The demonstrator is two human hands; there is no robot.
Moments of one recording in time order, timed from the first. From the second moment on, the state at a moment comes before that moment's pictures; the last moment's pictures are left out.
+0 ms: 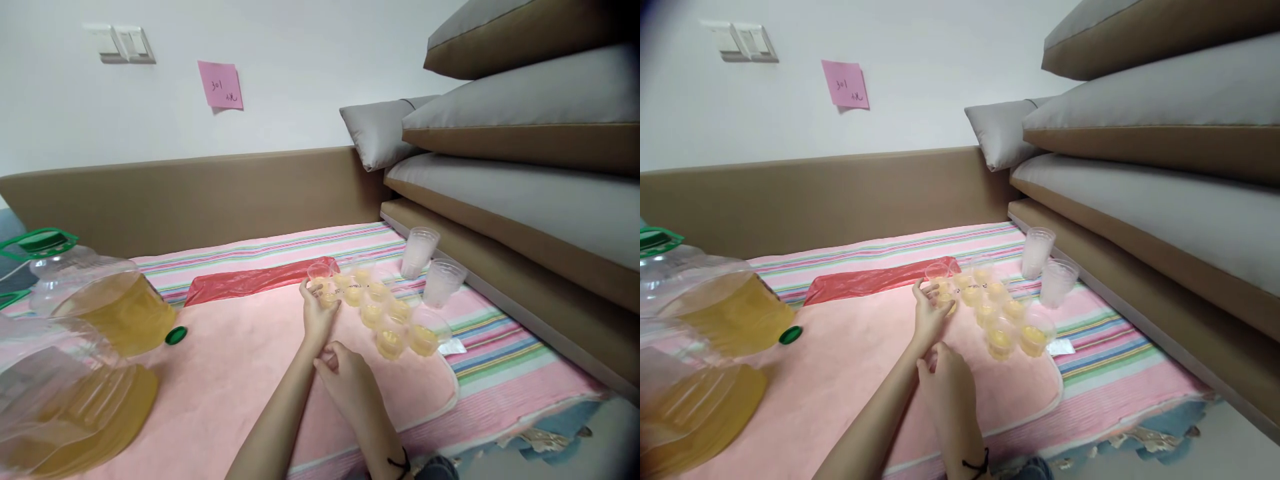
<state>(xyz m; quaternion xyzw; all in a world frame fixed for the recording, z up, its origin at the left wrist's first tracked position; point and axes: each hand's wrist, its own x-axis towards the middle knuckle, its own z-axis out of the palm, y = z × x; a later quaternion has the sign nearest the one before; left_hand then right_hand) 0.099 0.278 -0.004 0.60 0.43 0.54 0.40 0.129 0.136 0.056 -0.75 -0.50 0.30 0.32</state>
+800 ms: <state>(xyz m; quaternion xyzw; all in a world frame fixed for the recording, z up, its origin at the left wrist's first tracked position) 0.094 0.286 -0.010 0.63 0.42 0.52 0.40 0.118 0.131 0.057 -0.74 -0.51 0.31 0.32</state>
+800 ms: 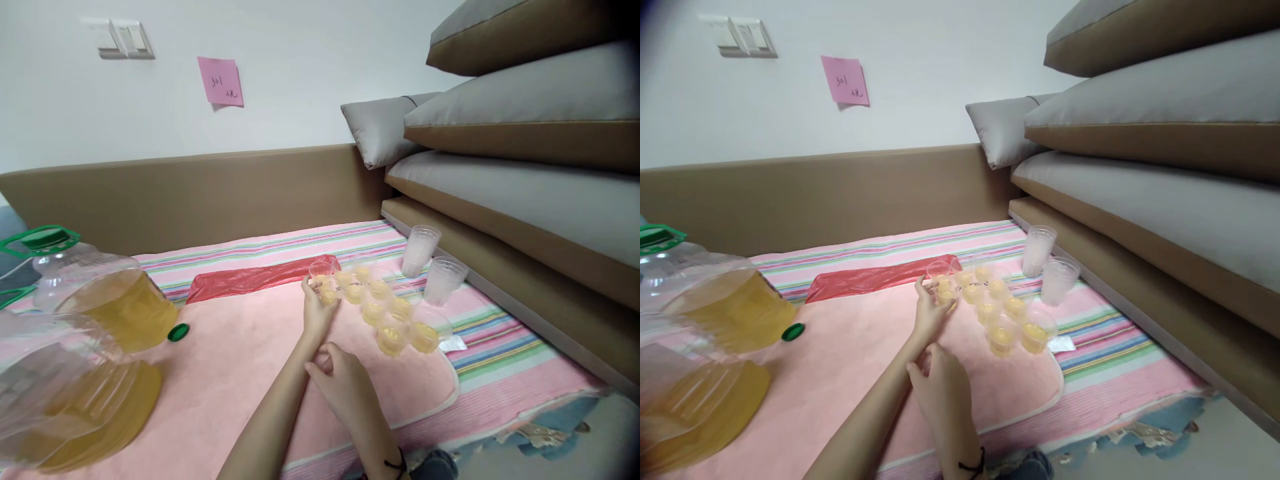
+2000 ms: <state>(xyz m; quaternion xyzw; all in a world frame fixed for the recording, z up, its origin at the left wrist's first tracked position) -0.107 0.143 0.002 0.81 0.42 0.34 0.24 0.134 0.135 0.030 -0.72 -0.54 0.23 0.38</state>
